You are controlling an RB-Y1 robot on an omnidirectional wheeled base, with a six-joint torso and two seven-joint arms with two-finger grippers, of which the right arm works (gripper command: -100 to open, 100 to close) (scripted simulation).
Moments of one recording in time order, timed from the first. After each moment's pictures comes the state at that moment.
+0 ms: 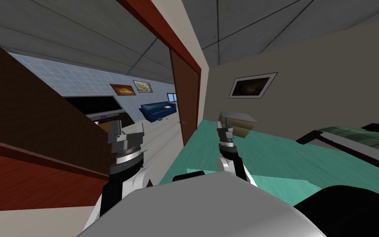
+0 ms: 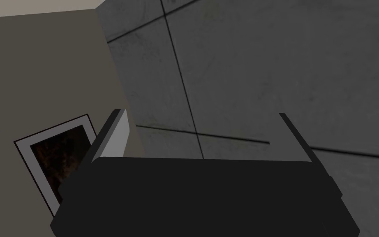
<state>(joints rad) 0.49 -0.01 0.01 -2.25 -0.08 -0.59 0.13</state>
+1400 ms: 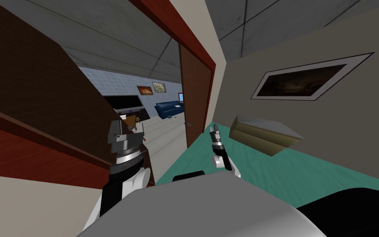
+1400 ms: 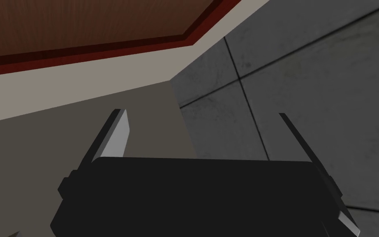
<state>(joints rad) 0.32 -0.06 0.01 -1.86 -0.08 -0.65 0.09</state>
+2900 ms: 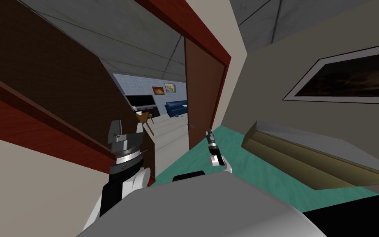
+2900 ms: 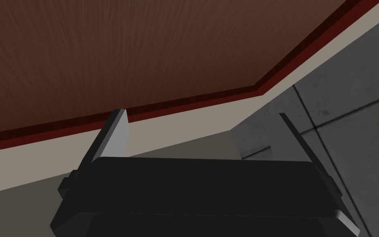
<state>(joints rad) 0.17 -0.08 0.00 -1.47 -0.09 -0.71 0.06</state>
